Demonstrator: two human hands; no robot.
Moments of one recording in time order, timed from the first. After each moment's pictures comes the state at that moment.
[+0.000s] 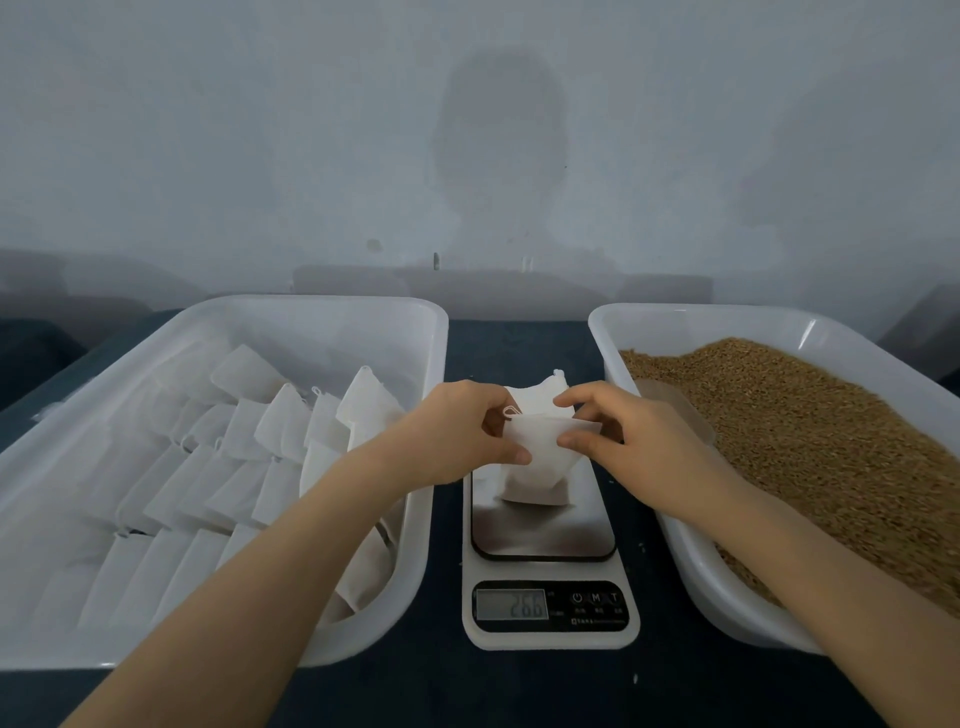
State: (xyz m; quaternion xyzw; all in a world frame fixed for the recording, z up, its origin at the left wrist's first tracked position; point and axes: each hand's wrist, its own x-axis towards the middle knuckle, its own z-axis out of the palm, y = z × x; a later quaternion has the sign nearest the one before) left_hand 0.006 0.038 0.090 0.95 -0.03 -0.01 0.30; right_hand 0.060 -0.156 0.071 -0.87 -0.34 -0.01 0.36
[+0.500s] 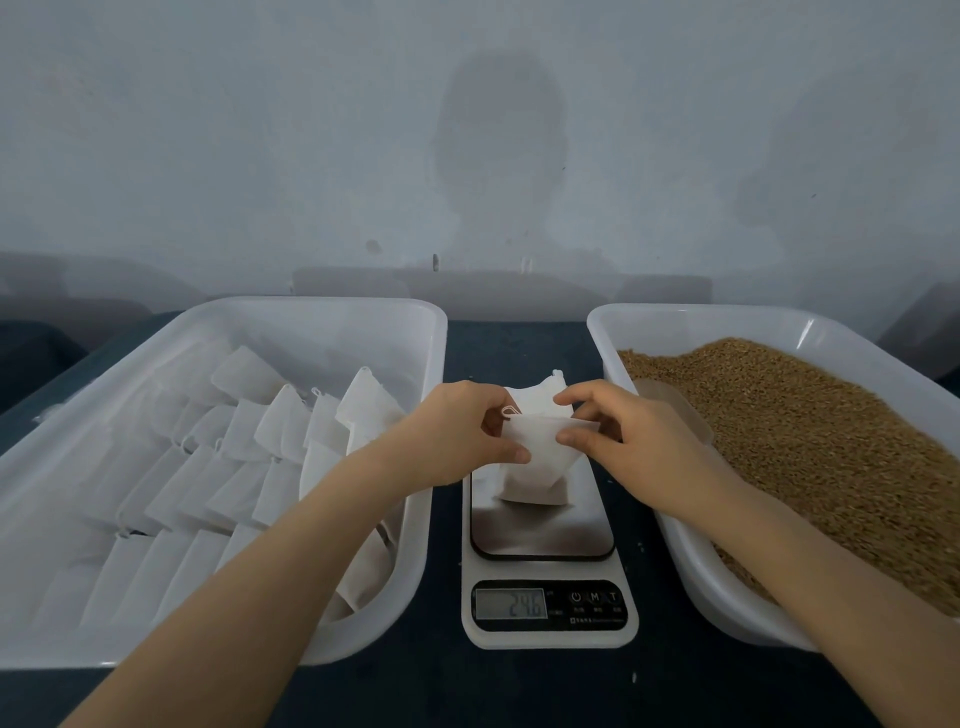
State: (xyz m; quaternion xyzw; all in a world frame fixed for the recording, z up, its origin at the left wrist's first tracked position) left_hand 0.005 0.035 0.090 0.96 -0.02 -0.01 0.29; right_hand 0.061 -0.157 0.071 -0.86 -0.34 -0.01 0.37
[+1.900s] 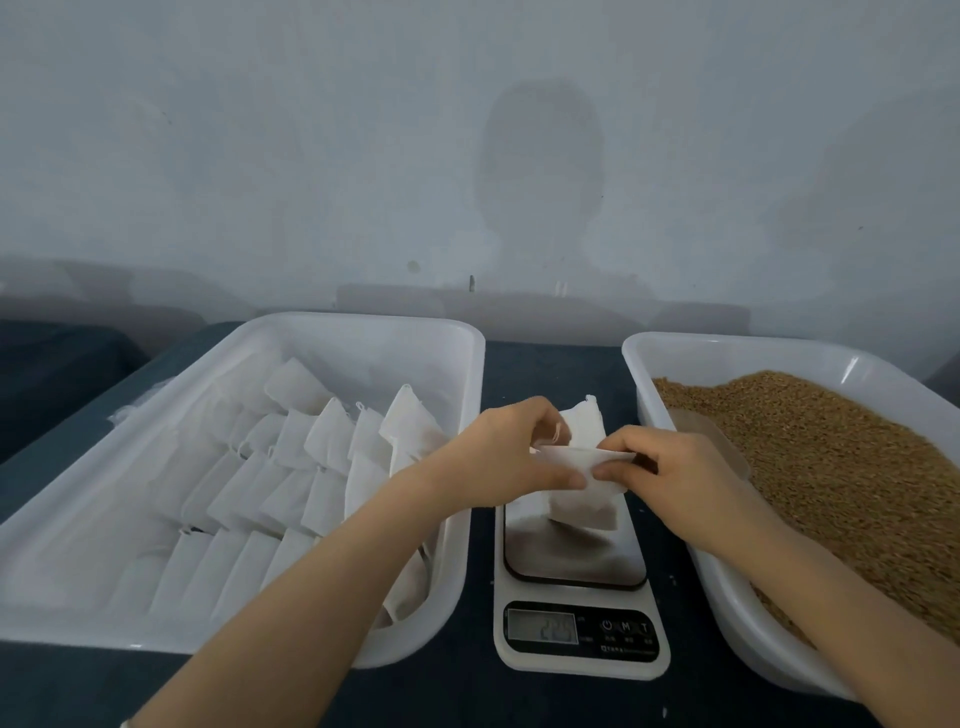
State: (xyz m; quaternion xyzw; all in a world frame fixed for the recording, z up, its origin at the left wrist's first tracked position) left_hand 0.007 0.037 0.083 0.93 -0.04 0.00 0.37; right_hand 0.053 -0.157 0.077 -0.86 -0.36 -0.02 0.37
